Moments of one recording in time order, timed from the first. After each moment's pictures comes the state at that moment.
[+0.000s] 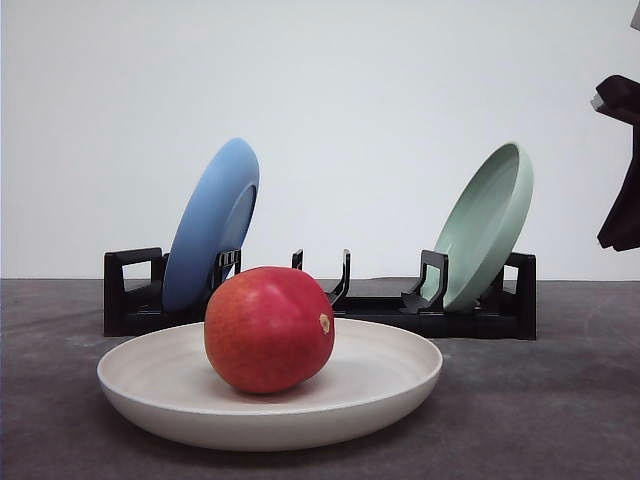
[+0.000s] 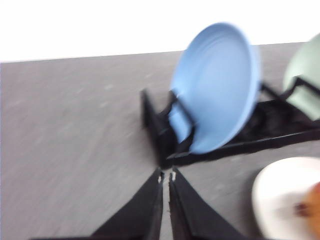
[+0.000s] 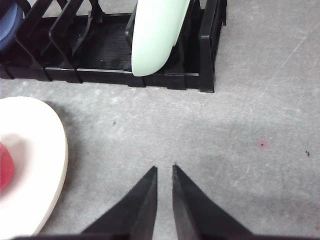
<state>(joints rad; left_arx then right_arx) -0.05 0.25 0.26 -0.25 0.17 0.01 0.35 0.78 0.40 -0.21 -0.08 0.31</state>
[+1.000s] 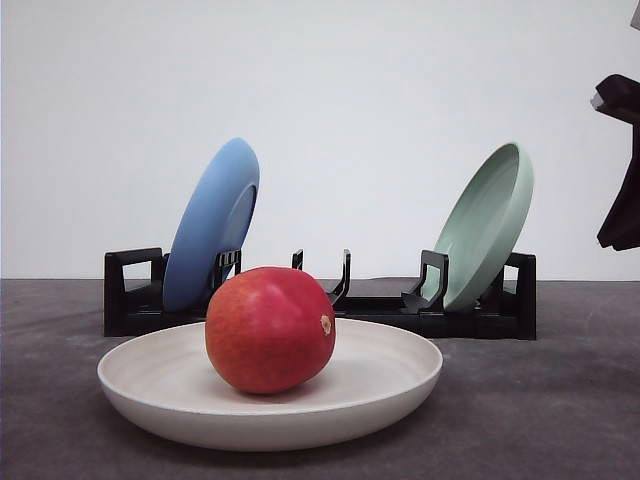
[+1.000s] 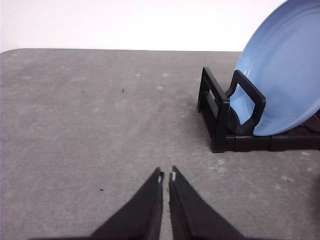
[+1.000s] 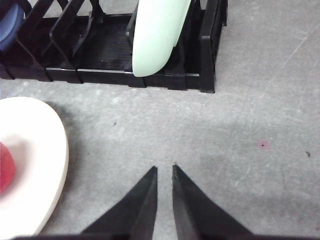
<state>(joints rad) -0.05 0.00 0.02 -0.18 0.03 -0.02 0.35 0.78 0.40 -0.21 -0.08 0.31</state>
